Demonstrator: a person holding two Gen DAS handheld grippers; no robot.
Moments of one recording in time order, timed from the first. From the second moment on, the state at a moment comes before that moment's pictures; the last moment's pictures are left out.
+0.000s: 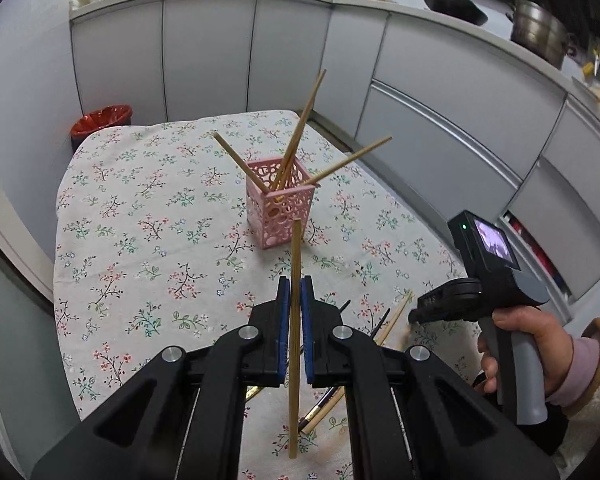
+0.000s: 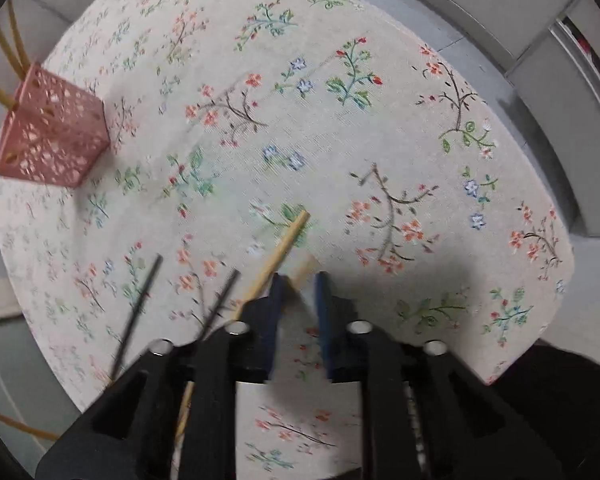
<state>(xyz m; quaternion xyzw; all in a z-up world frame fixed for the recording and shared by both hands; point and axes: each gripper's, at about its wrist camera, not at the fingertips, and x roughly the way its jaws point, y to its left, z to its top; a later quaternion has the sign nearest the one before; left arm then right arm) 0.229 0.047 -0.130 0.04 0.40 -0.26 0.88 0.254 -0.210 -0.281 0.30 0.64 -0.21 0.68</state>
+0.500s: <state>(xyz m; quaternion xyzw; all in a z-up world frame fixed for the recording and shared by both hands) 0.215 0.045 -0.118 0.03 0.38 -0.28 0.88 0.240 -0.196 -0.288 0.33 0.57 -0.21 0.73</state>
